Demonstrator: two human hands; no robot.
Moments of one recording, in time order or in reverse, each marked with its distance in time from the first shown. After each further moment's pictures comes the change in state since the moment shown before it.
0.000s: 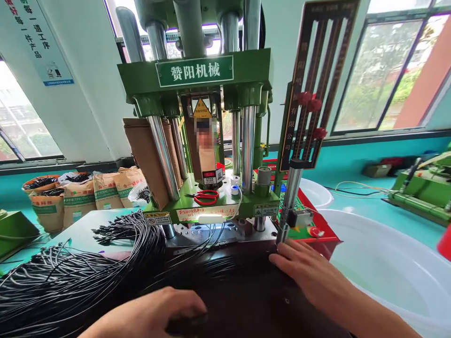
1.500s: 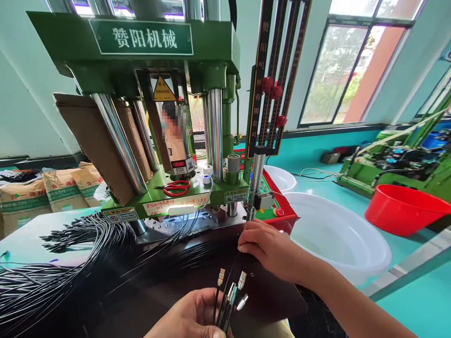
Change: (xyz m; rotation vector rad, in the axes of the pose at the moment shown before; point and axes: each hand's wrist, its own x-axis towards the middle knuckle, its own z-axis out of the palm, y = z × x) left_hand 0.071 0.018 0.094 -1.302 -0.255 0.090; right_hand 0.017 -0.012 -0.055 0.570 -0.165 0.139
